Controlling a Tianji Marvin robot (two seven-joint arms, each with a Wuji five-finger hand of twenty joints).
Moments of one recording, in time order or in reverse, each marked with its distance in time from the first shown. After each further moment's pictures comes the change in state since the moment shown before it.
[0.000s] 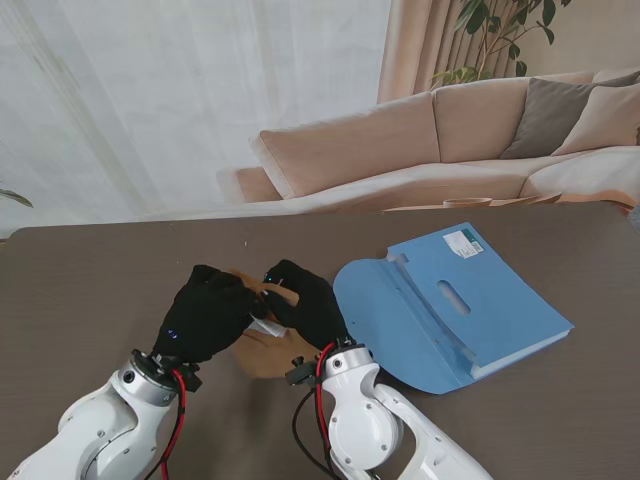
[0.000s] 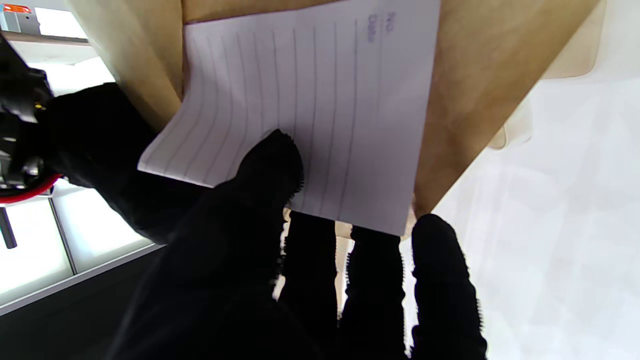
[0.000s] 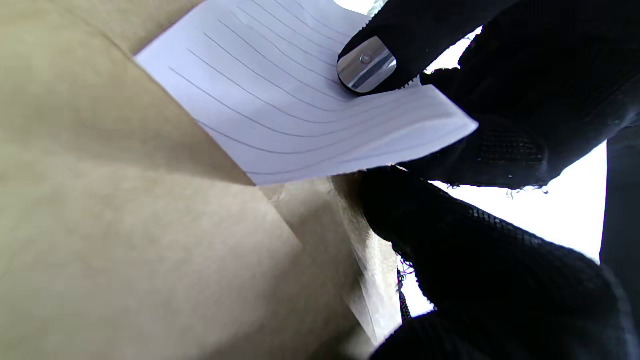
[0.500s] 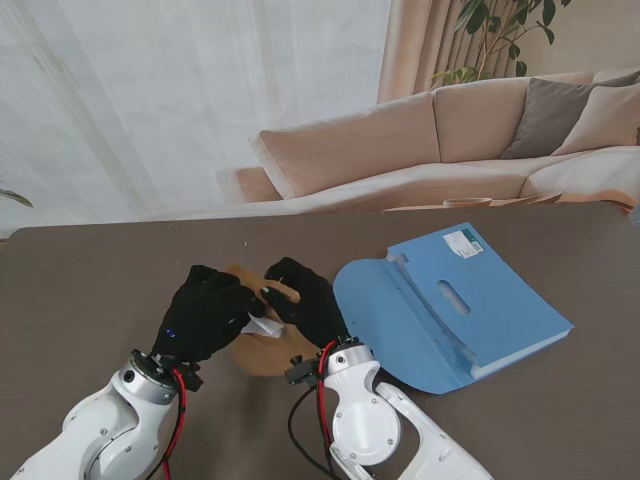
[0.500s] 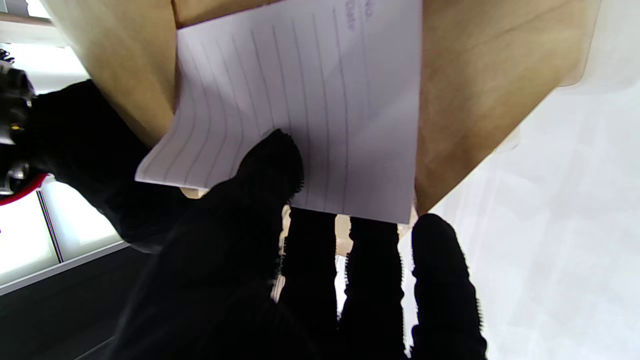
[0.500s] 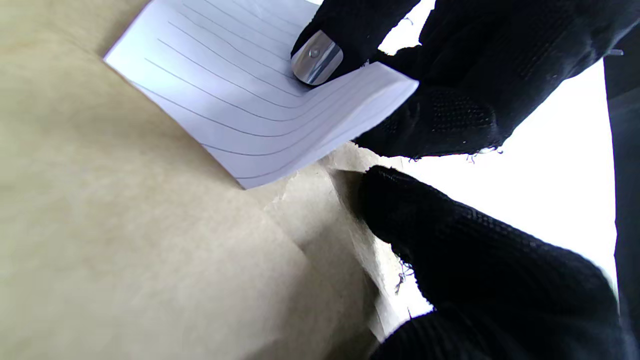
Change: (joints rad) left arm -0.015 -0.006 0.011 0.037 -0.036 0.004 0.028; right arm -0.006 -0.002 0.014 -0.017 0.115 -0.022 0.042; left_hand -0.012 -0.008 0.027 0.000 0.003 -0.005 0.011 -0.004 0.000 -0.002 0.000 0.012 0.000 -0.010 0.000 0.006 0.004 -0.001 0.000 0.000; right_hand 0.000 0.022 -0.005 0.012 -0.011 0.008 0.002 0.024 -0.011 -0.004 0.014 0.013 0.000 0.000 0.012 0.002 0.001 0.000 0.000 0.000
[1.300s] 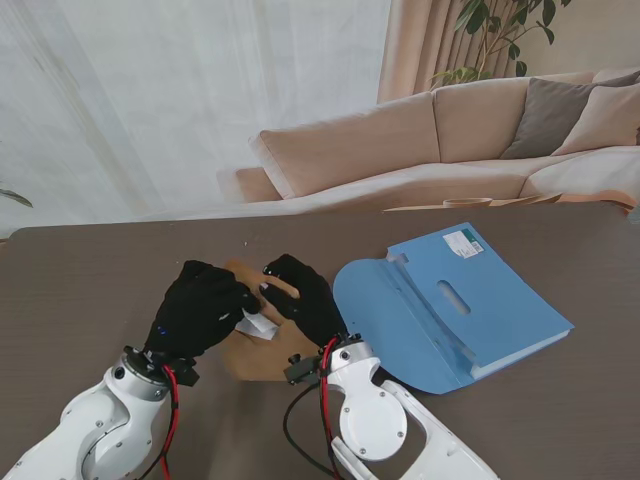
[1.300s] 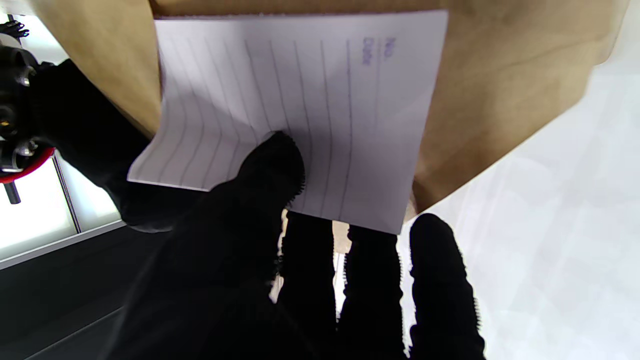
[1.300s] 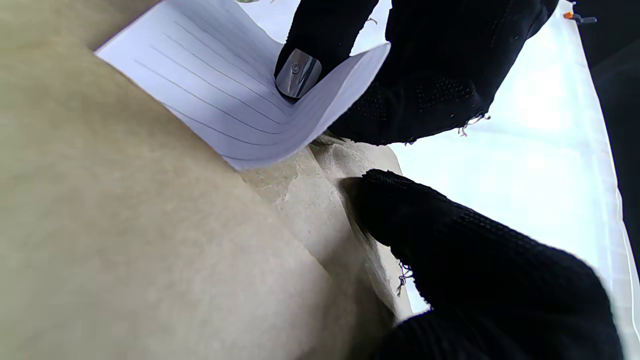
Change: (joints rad) left arm -0.020 -0.008 -0.025 0.040 -0.015 -0.091 0.069; right arm -0.008 0.004 0.016 -0.032 0.140 -0.025 0.071; left_hand -0.012 -0.001 0.038 -0.008 -0.007 -0.024 0.038 -0.008 0.000 -0.021 0.026 0.001 0.000 -0.013 0.014 0.011 0.000 -0.022 -0.009 -0.001; right_hand 0.009 0.022 -0.038 0.068 -0.016 0.019 0.006 0.026 -0.001 -0.007 0.023 0.013 0.000 0.000 0.016 0.003 0.004 0.002 0.008 0.001
